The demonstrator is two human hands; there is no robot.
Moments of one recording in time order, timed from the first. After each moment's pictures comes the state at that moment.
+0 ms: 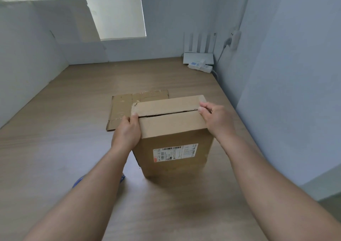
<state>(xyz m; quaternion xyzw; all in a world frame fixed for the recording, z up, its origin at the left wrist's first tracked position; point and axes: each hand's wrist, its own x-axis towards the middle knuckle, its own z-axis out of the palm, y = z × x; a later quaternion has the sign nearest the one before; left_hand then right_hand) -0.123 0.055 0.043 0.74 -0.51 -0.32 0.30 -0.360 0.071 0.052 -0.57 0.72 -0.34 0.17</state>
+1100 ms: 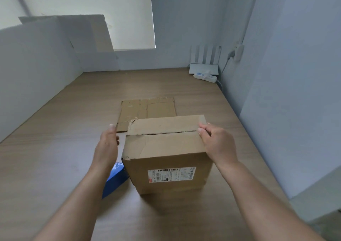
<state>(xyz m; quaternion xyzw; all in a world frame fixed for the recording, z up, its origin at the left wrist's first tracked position) -0.060 0.115 0.030 0.68 -0.48 -0.34 0.43 -0.336 0.132 0.042 -0.59 0.71 -0.35 0.14</state>
